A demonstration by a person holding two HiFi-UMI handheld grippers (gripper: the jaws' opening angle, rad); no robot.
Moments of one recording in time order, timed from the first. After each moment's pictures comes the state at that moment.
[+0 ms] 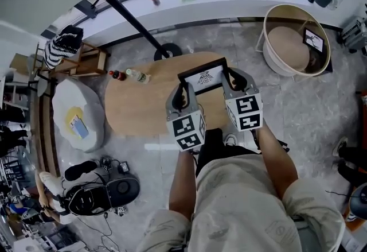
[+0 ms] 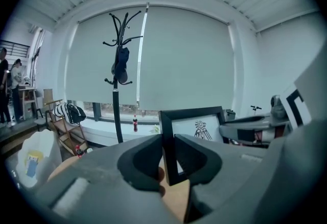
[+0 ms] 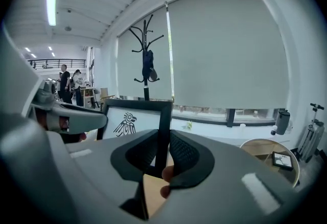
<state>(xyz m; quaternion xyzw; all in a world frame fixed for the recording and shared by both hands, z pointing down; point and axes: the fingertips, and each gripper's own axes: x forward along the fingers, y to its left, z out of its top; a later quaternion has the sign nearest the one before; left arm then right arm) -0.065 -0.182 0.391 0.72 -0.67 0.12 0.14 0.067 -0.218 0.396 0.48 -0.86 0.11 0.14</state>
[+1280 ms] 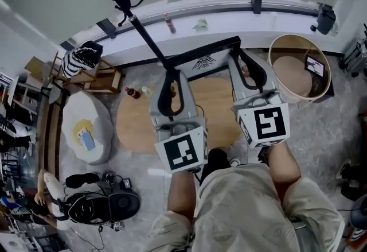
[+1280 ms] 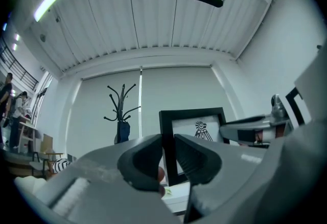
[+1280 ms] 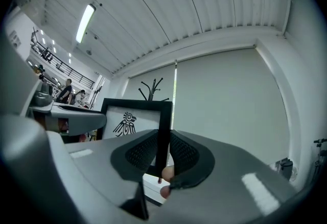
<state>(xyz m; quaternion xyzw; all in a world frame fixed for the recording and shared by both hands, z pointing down) -0.063 -0.144 0.108 0.71 -0.69 -0.03 -0.12 0.068 -0.184 0.108 0.50 -0.86 -0.10 -0.06</state>
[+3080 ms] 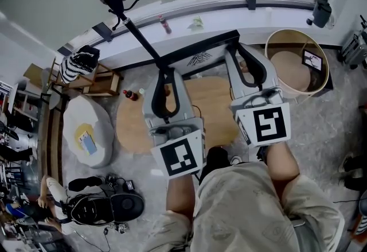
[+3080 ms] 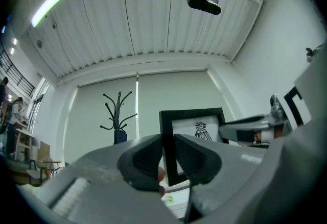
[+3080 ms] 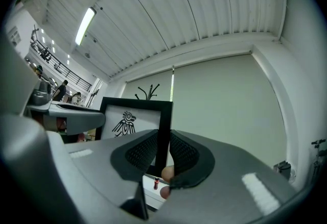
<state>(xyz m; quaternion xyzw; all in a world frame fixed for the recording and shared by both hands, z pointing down) -0.046 -0.136 0.086 0.71 -0.68 -0.04 -0.16 0.085 -0.175 0.090 0.51 -0.85 -0.12 -0.09</state>
